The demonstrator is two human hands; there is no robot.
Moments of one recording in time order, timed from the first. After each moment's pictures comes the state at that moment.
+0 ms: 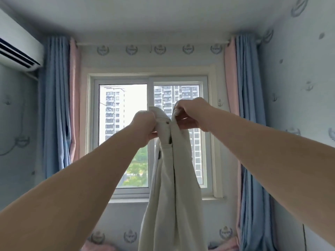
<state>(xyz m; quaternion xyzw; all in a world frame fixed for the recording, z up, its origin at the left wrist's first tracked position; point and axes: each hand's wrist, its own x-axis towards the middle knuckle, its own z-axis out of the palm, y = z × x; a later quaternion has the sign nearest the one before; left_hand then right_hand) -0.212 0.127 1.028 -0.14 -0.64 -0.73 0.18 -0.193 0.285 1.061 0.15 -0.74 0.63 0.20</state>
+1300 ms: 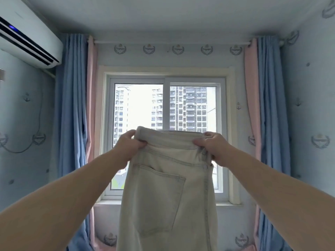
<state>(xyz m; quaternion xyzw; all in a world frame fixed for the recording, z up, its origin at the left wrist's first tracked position) -0.282 -0.079 0.986 -0.13 -0.70 -0.67 0.21 -0.290 0.198 0.995 0.10 -0.72 0.66 0.18</state>
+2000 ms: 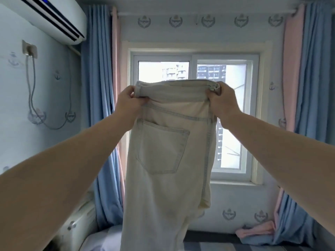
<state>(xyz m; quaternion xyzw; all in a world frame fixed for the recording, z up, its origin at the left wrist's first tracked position) -0.288 -0.267 1.019 -0.17 -0.62 -0.70 0.33 -0.291 -0.003 1.039 0.18 -0.71 0.54 0.42</state>
